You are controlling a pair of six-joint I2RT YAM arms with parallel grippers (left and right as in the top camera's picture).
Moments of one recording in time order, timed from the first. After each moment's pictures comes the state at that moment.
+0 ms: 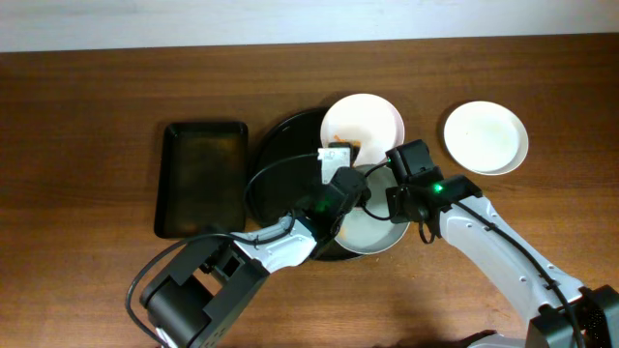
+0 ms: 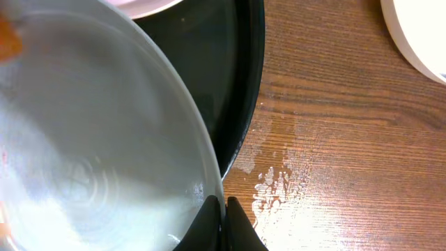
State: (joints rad) left arm -0.80 1.93 0.96 0.38 -0.35 -0.59; right arm 0.35 1.48 0.95 -0.71 0.22 0.21
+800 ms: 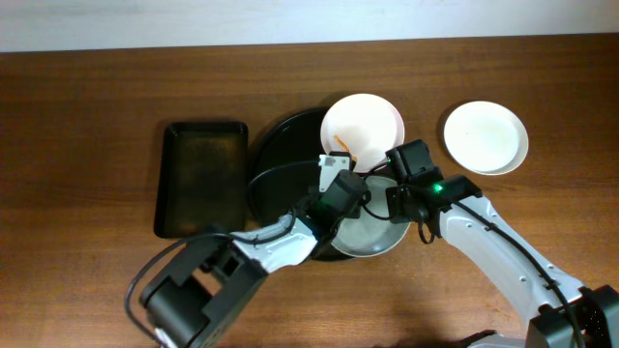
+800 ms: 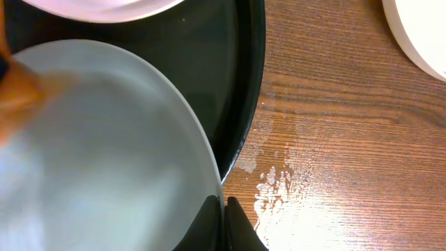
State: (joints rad) left arm -0.80 1.92 0.97 0.17 -0.31 -0.57; right arm 0.35 1.48 0.95 -0.71 0.22 0.23
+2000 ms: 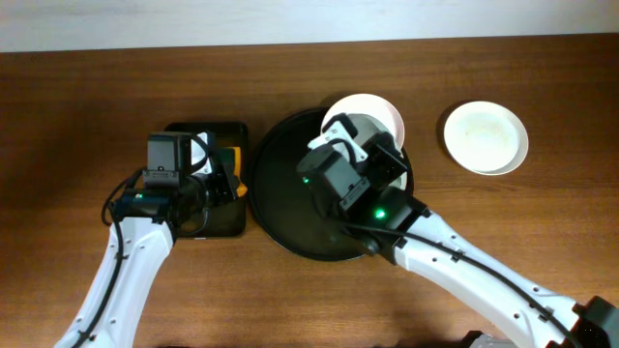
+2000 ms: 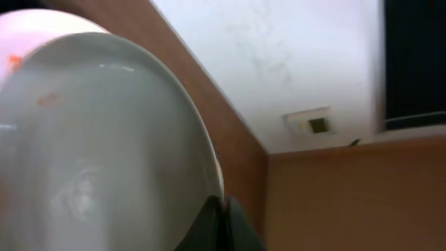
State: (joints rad) left arm -0.08 1.36 0.97 -0.60 0.33 -0.38; right arm 0.79 1.49 1.22 -0.58 1.09 -0.38
